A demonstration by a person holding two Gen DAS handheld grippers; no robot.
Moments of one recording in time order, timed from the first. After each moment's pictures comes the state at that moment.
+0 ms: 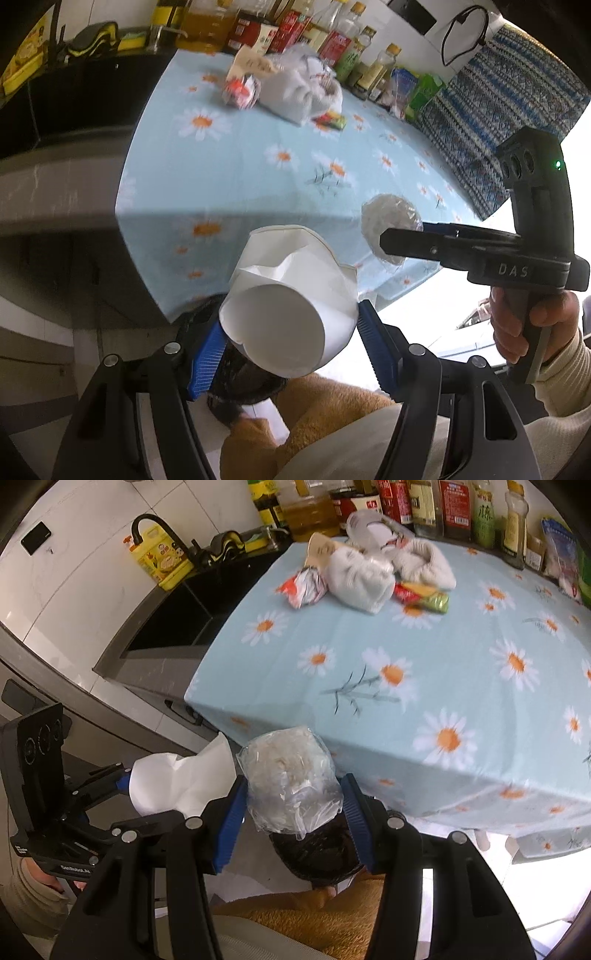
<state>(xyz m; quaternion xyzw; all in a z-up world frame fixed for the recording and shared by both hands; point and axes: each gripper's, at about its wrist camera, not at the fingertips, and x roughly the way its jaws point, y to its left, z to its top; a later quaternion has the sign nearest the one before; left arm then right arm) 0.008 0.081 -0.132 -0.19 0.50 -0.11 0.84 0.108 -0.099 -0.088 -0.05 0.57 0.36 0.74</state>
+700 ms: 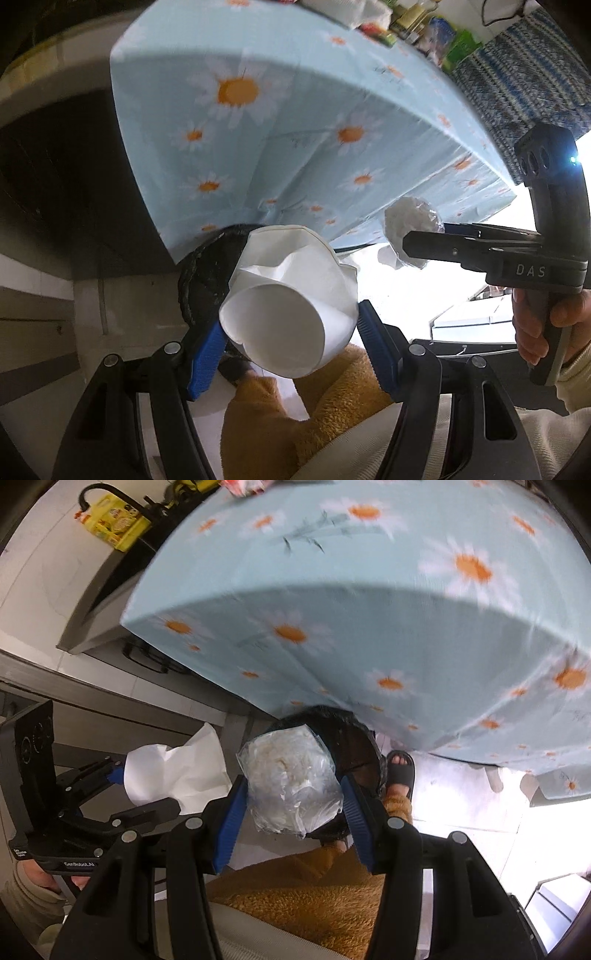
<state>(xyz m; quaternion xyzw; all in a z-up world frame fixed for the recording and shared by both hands) -0.005 0.075 -0.225 -0.19 0.58 -0.09 0.78 0.085 -0.115 -0.185 -0.04 0.66 0.31 0.68</state>
